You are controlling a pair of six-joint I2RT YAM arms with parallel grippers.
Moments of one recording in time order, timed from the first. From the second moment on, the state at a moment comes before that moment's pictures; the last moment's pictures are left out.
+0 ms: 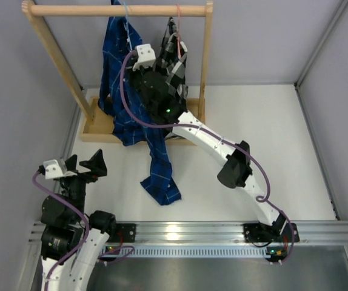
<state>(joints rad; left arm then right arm) -0.25 0.09 0.72 -0.47 -0.33 -0.24 0.96 2.37 2.56 0.10 0.50 -0.02</state>
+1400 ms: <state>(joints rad) -0.24 0.16 0.72 -0.48 -0.39 -0.27 1.17 1.85 2.20 -0.02 0.55 -0.12</state>
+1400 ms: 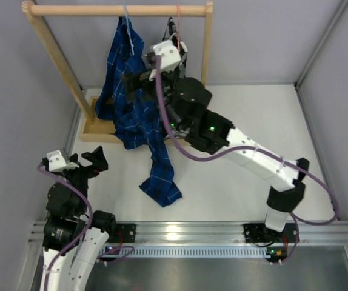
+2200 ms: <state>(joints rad) -0.12 0.41 0.76 -0.54 -0.19 -0.25 0.80 0.66 0.95 -0.50 0.82 0.09</state>
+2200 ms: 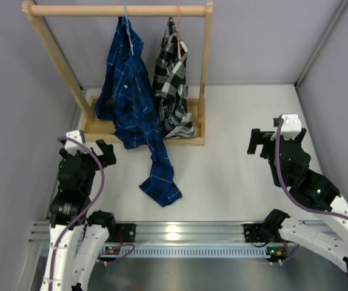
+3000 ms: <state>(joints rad) -0.08 0.43 0.73 -0.54 0.00 -0.23 0.78 0.42 0.85 -0.66 0.81 0.21</state>
